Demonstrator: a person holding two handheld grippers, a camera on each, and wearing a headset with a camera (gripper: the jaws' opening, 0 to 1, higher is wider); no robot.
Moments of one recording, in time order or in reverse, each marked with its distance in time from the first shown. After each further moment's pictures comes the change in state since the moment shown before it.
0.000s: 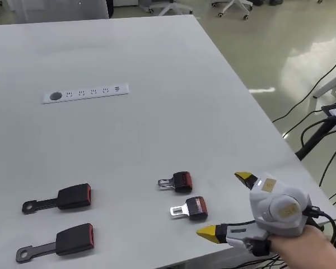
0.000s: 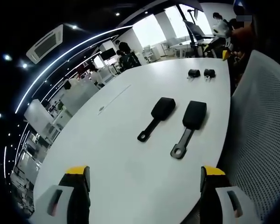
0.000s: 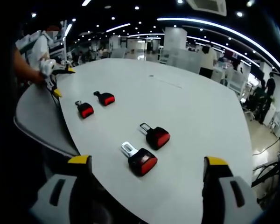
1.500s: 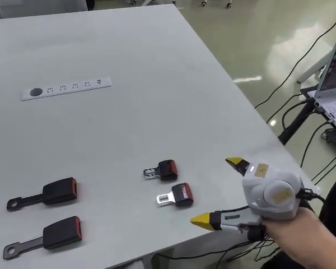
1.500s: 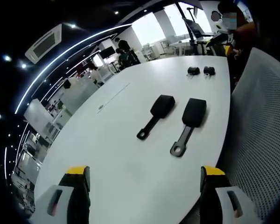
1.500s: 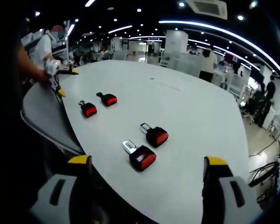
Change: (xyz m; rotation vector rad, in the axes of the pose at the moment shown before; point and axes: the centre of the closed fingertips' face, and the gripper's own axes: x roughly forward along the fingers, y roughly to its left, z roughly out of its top) left arm 0.004 0.000 -0.015 0.007 0.017 0.002; right arm -0.020 0.001 0.000 -0.024 -0.023 0.000
